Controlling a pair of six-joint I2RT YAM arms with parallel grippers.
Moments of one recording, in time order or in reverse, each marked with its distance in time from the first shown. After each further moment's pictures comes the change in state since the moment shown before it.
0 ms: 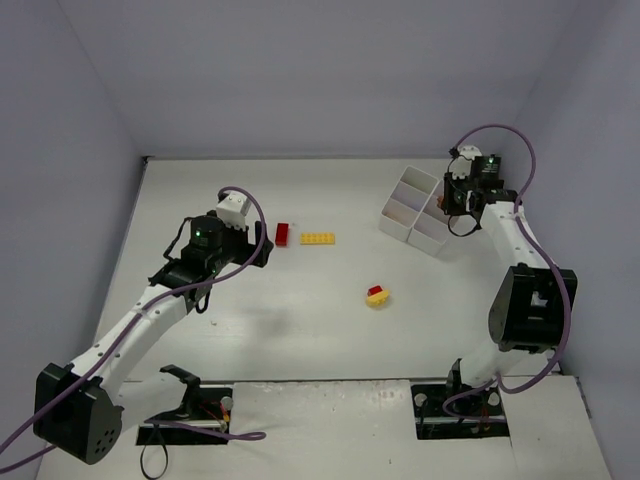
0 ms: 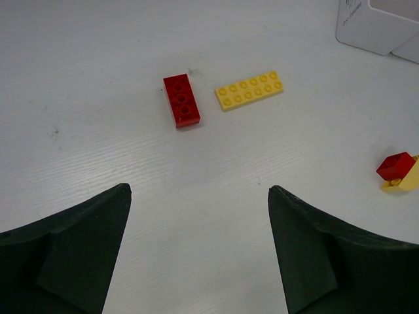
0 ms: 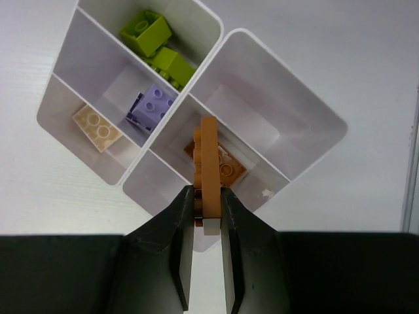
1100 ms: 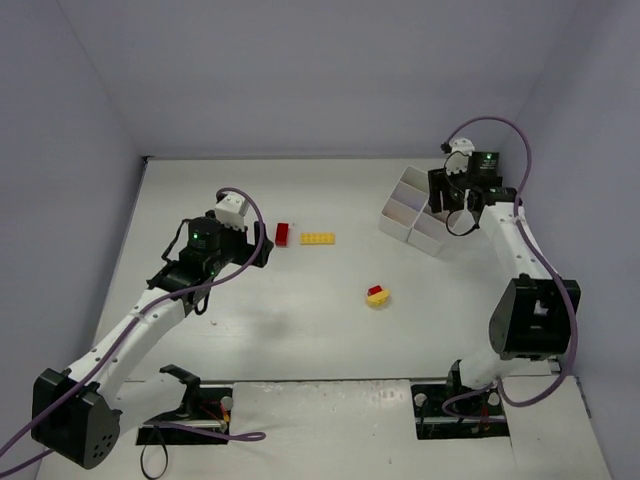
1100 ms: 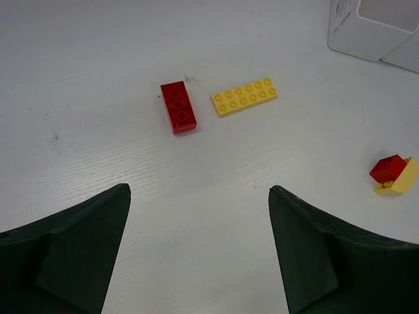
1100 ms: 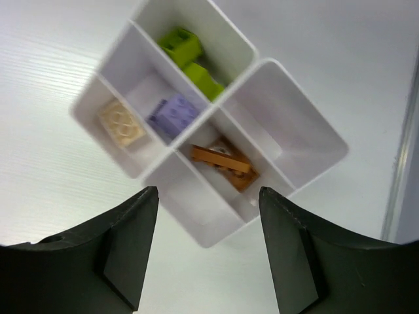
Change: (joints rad) left arm -0.003 -0.027 -0.013 0.015 0.008 0.003; right arm 0.024 -0.008 0.034 -0.039 -0.027 -0.120
